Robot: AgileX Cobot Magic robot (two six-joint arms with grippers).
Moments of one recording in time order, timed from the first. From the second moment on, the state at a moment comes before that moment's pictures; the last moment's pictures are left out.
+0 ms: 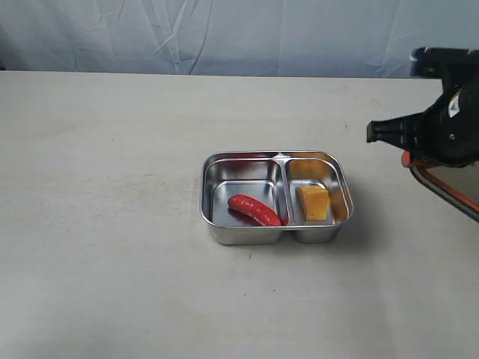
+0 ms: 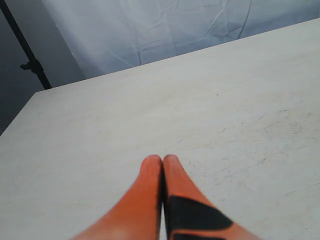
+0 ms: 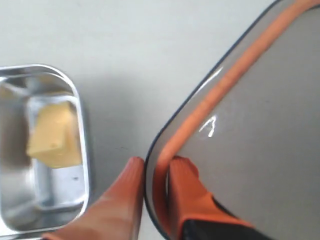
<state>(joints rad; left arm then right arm) -0.04 0.06 0.00 0.16 0.27 0.06 0.42 1.43 -0.89 -0.22 0.66 0.50</state>
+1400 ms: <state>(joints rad) -0.04 0.06 0.00 0.70 -0.39 -1.24 0.58 0.63 -0.59 0.66 0.48 -0.11</state>
